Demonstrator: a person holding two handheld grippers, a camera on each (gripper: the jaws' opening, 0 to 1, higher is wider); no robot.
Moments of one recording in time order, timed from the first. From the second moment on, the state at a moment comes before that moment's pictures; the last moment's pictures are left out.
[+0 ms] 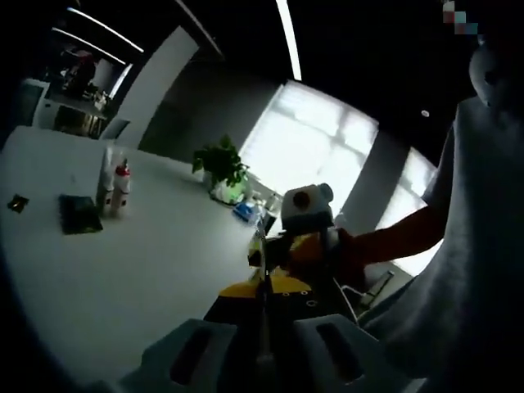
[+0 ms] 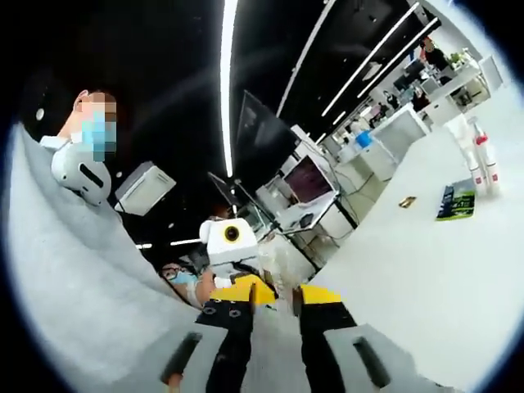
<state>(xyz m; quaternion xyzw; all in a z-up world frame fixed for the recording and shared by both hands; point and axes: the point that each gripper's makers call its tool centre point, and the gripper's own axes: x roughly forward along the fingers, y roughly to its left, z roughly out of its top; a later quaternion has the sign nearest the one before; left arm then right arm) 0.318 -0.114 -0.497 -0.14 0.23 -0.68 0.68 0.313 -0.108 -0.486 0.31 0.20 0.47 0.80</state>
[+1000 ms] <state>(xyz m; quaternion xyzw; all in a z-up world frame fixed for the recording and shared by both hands) 0.313 -0.115 -0.508 -0.09 0.22 -0.69 0.68 0.307 -0.107 -0.518 0.33 0.28 0.48 0.76</state>
